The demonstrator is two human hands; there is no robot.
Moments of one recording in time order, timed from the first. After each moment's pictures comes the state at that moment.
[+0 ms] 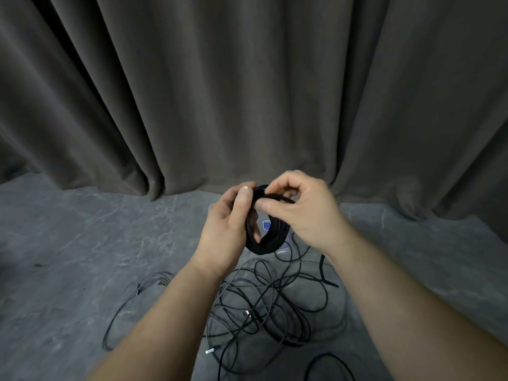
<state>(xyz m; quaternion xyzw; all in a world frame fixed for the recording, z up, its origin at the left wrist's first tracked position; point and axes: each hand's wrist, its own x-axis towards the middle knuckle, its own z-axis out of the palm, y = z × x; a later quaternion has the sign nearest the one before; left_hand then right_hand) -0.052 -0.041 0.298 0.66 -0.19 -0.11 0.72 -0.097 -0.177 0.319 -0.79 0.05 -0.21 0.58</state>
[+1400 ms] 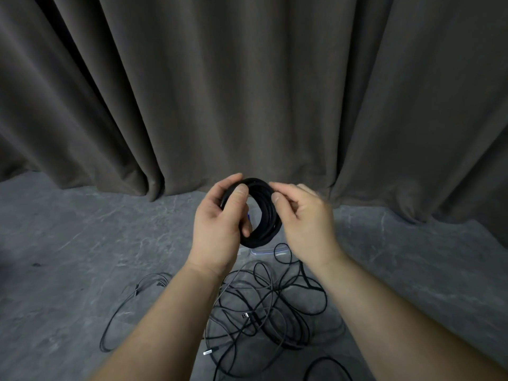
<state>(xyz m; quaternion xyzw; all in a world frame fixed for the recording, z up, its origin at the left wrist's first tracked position) -0.051 -0.043 0.308 0.58 -0.13 -0.07 0.80 -0.084 -0.171 0.281 -0.82 0.09 -0.35 0.45</state>
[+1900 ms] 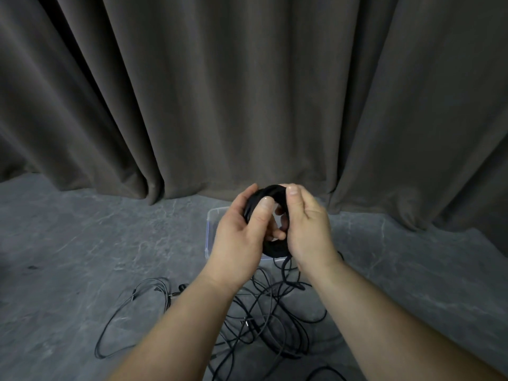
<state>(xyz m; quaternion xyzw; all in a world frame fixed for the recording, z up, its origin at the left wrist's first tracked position) -0.067 -0.052 0.307 0.62 -0.20 -0.12 0.75 -0.085 -0.155 0.290 -0.69 0.14 -0.28 0.65</state>
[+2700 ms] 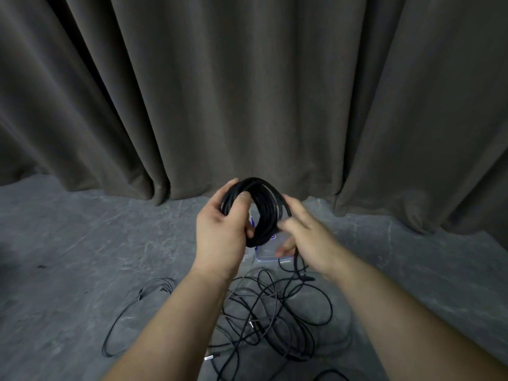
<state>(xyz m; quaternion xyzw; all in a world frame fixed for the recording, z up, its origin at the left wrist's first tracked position) -0.047 -0.040 0.310 0.63 -0.09 -0.02 0.77 -0.093 -0.176 0.288 -0.79 0.09 -0.02 0.61</state>
